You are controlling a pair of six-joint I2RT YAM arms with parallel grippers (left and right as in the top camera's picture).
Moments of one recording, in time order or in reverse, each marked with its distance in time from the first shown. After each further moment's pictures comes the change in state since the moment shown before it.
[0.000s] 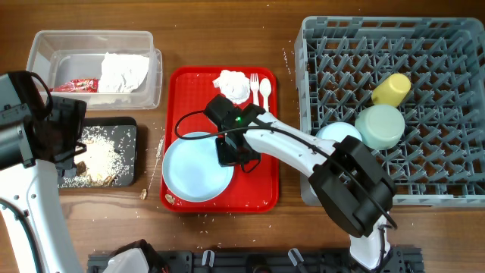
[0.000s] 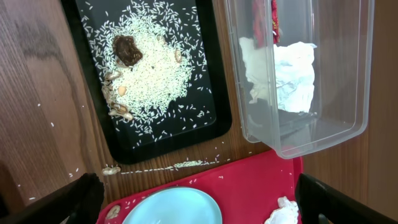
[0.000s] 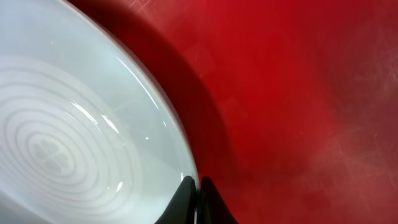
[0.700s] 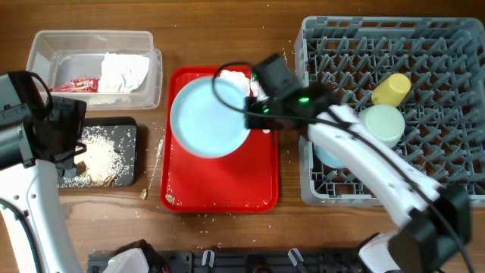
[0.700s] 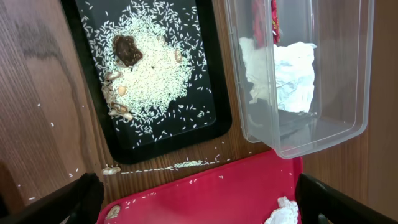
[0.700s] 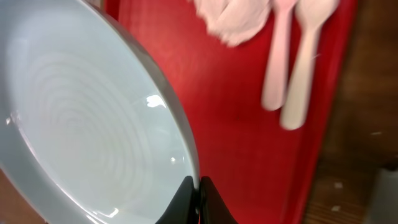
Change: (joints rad) left arm 0.000 0.000 0.000 0.000 0.000 0.000; right arm -0.208 -0.392 -0.001 -0.004 0.014 -0.065
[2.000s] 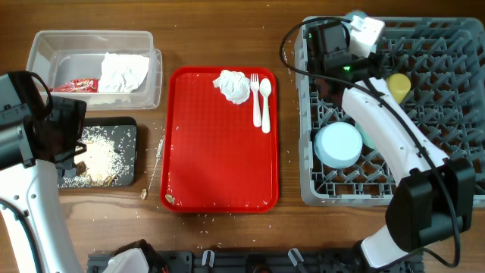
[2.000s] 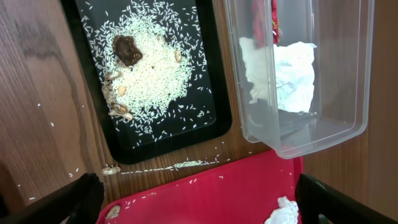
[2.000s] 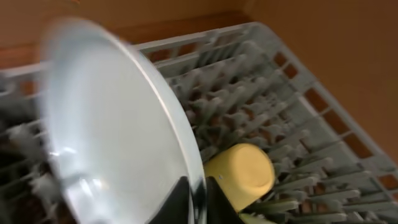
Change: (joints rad) left arm 0.000 0.000 0.000 0.000 0.000 0.000; right arm -0.293 0.106 -0.003 0.199 1.062 -0.107
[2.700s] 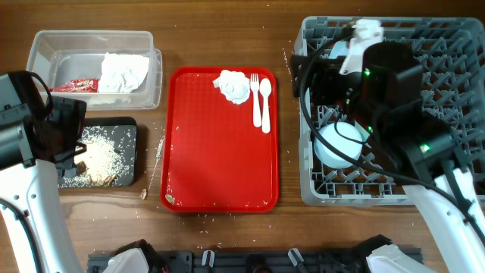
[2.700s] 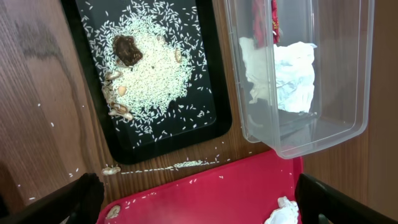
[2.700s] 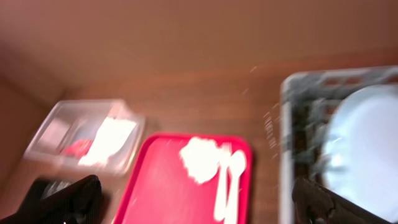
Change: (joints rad) left arm 0.000 0.000 0.000 0.000 0.000 0.000; right arm 0.095 -0.535 -0.001 -0.065 -0.949 -0.065
